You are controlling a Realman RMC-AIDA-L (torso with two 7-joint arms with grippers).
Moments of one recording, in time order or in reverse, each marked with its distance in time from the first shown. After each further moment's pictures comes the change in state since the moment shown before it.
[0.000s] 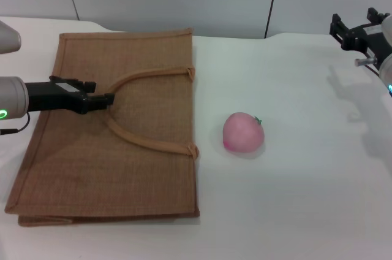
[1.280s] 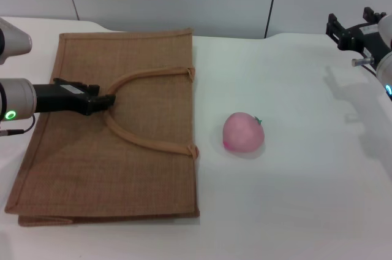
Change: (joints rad) left arm -0.028 -0.003 0.012 -0.055 0.003 0.074 0.010; right arm -0.001 0.000 -0.012 -0.011 0.000 0.001 0.000
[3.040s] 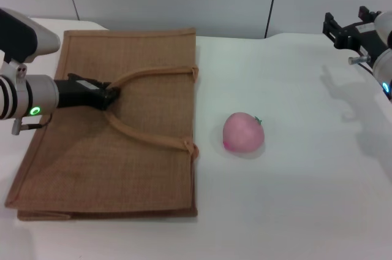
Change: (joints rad) left arm -0.045 -0.065 -0.010 0.007 0.044 0.139 0.014; right arm 0.007 -0.001 0.000 -0.012 0.001 0.023 0.000
